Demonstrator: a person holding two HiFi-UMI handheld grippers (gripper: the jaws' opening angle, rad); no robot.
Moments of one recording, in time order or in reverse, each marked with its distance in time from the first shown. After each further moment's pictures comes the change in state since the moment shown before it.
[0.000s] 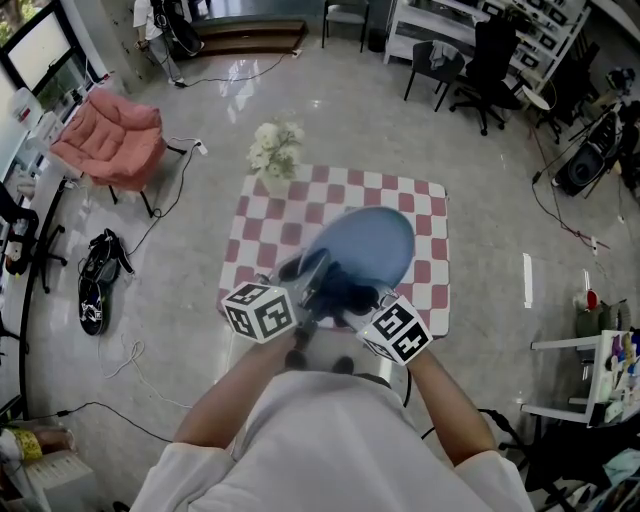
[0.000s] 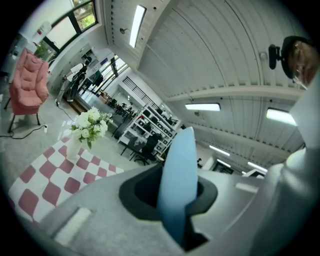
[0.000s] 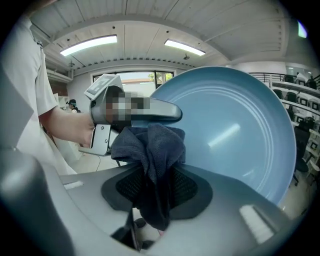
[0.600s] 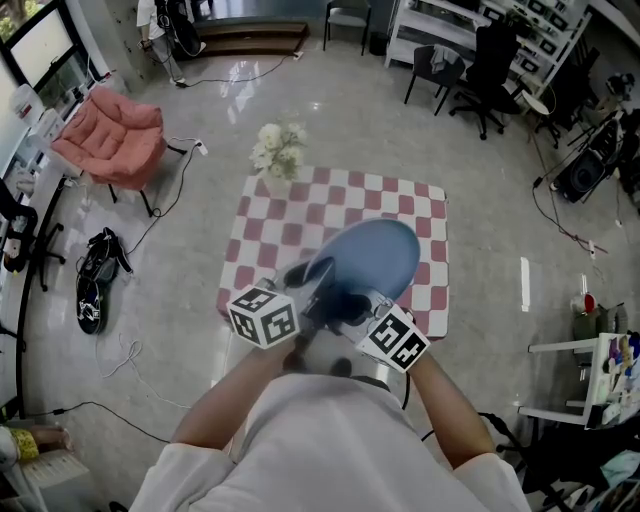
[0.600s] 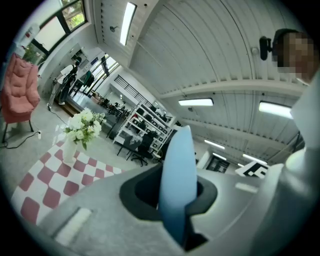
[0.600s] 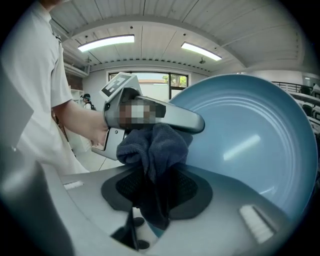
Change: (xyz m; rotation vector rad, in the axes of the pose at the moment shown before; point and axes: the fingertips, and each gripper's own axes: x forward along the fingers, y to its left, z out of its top) left arm -0.008 -0.011 -0.012 0.072 0.039 -0.051; right arm 0.004 0.035 0.005 -0.130 -0.012 0.096
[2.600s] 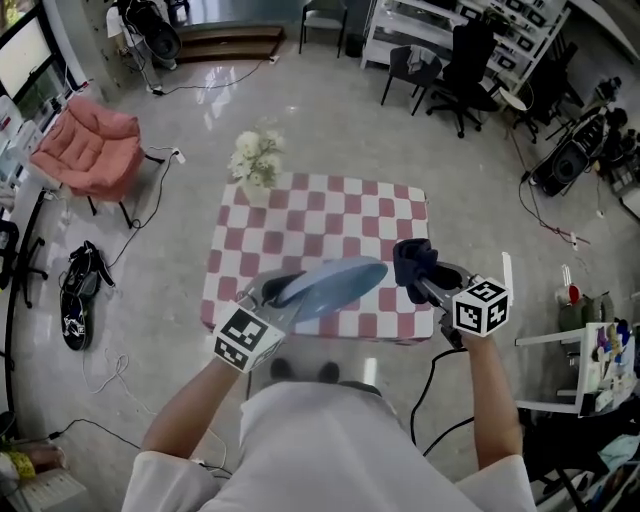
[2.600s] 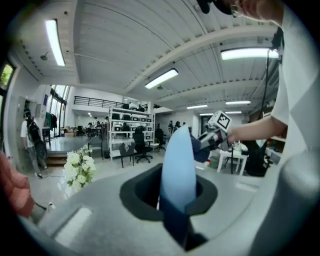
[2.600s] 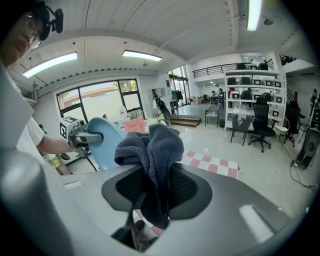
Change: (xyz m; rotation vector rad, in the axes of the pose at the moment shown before) left arm -0.014 -0.007 -0.008 0.593 0.213 -0.046; right arm -0.164 -0.154 -0.067 0.453 -0.035 -0.363
